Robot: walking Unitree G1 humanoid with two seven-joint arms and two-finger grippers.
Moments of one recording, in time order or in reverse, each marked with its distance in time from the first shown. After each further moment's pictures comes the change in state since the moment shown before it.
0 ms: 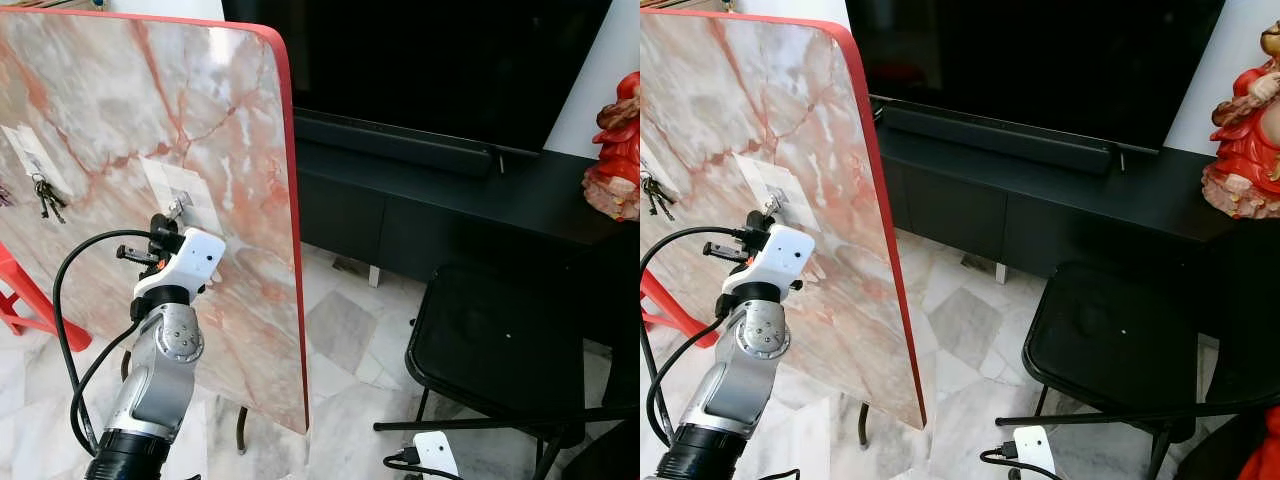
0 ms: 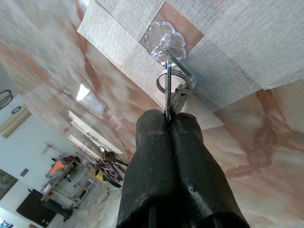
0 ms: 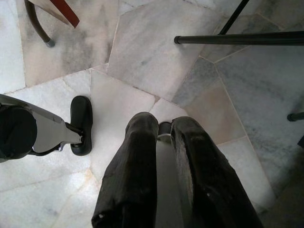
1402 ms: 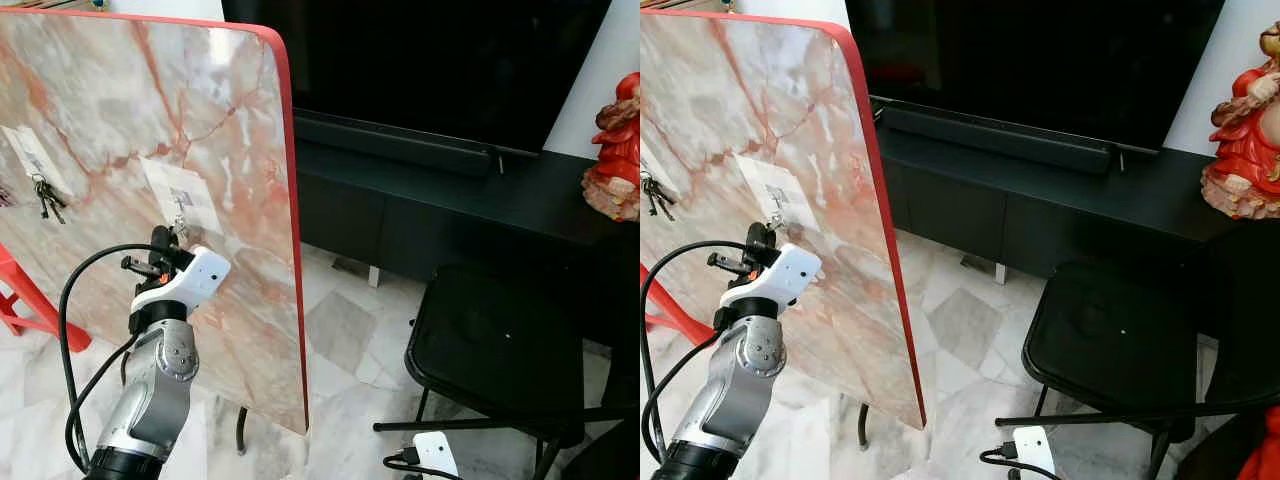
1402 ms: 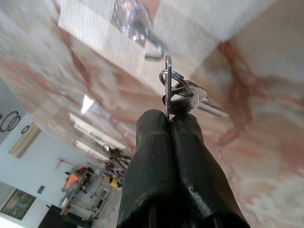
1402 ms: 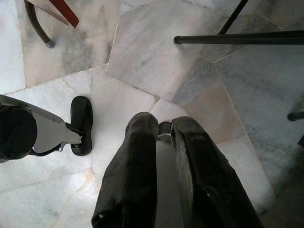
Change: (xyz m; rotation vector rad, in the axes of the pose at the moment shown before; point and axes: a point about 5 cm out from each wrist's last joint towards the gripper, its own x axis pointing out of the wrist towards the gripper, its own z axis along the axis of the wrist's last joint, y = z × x) left arm -0.019 -0.002 -0.014 0.131 -0.013 -0.047; right arm 0.000 0.000 0.000 0.001 -0.001 0.001
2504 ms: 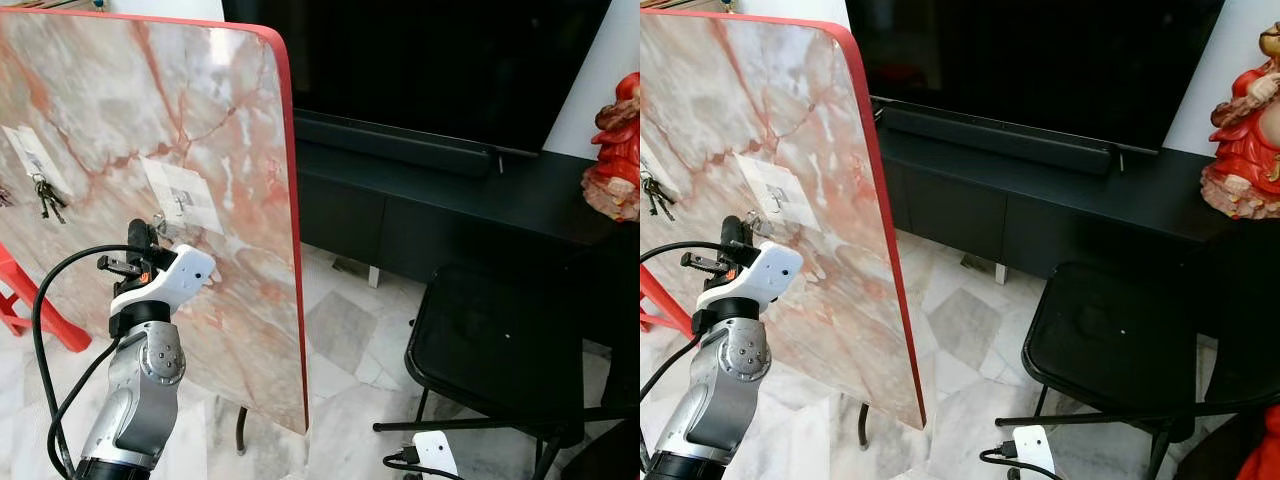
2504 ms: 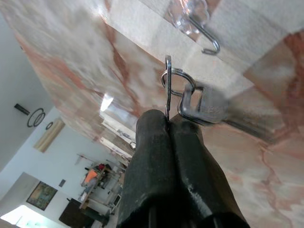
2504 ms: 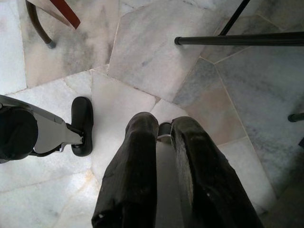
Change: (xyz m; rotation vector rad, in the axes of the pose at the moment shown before) left arm 0.002 0.017 -0.002 0.035 0.004 0.089; right arm 0.000 0.000 0.001 -0.001 -0.002 0.004
